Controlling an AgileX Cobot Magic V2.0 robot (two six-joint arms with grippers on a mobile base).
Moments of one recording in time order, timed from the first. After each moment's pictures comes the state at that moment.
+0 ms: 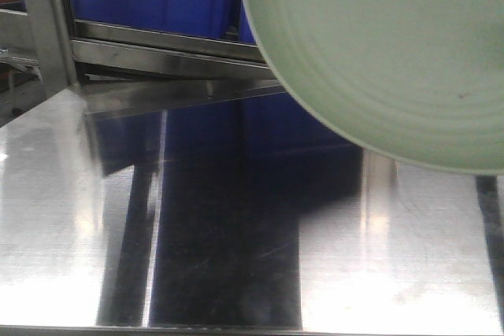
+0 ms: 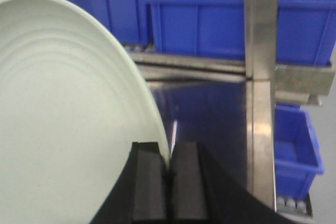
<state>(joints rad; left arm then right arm) -0.13 0.00 0.01 -0.03 0.01 0.03 0.27 0.40 -0.29 0.23 0.01 0.00</state>
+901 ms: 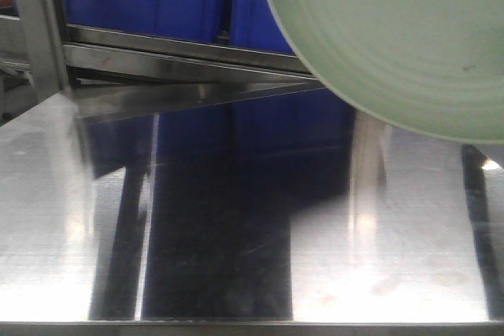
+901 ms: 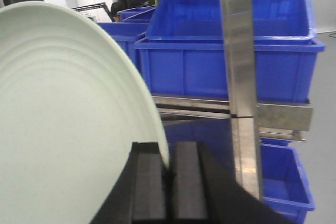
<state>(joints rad) -0.13 0.00 0.01 -0.03 0.01 0.03 0.27 0.39 -0.22 0.23 -0.19 0.00</state>
